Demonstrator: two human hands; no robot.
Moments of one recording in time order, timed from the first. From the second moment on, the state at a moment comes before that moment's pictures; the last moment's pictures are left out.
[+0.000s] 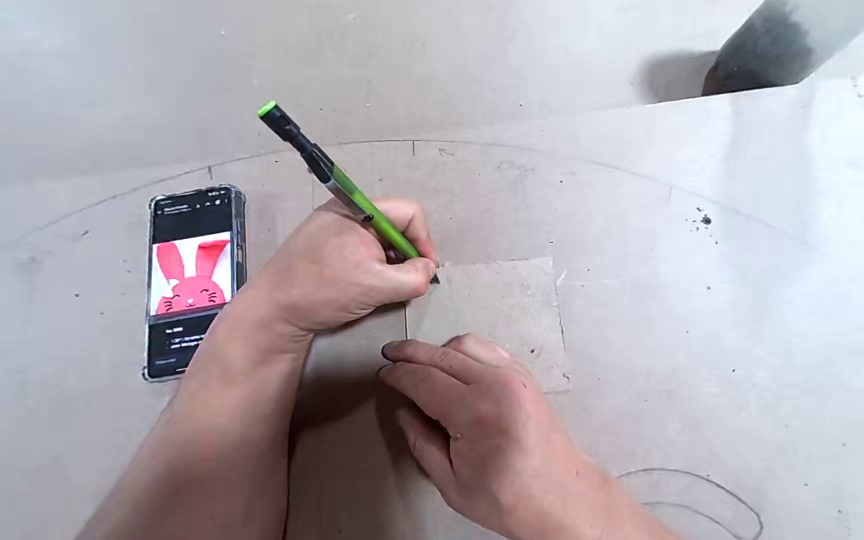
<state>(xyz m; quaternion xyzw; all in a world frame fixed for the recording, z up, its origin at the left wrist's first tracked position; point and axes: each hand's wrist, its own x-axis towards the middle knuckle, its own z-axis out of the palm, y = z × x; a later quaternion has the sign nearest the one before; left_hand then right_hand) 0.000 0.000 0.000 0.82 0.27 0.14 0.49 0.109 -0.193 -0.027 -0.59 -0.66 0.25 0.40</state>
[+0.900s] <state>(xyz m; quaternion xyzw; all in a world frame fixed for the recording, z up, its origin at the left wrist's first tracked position) 0.015 -0.008 0.001 0.79 0.29 0.13 0.53 0.133 -0.186 -0.033 -0.56 -0.70 0.27 0.34</state>
